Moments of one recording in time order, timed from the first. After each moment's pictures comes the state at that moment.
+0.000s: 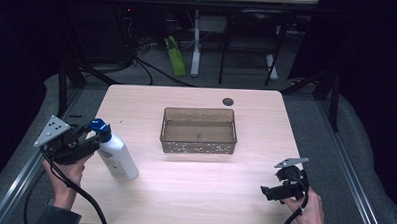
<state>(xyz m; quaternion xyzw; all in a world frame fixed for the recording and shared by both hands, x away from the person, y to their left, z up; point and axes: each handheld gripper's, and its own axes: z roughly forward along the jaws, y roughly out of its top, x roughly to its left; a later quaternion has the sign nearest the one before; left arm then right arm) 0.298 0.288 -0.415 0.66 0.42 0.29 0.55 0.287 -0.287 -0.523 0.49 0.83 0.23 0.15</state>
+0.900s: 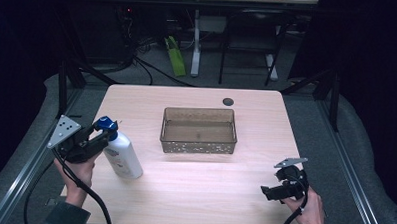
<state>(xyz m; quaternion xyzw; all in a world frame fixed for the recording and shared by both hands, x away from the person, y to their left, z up) 0.302 0.265 -0.416 0.65 0.42 0.31 0.55 0.287 -0.286 -0.523 0.49 0.83 0.23 0.15</state>
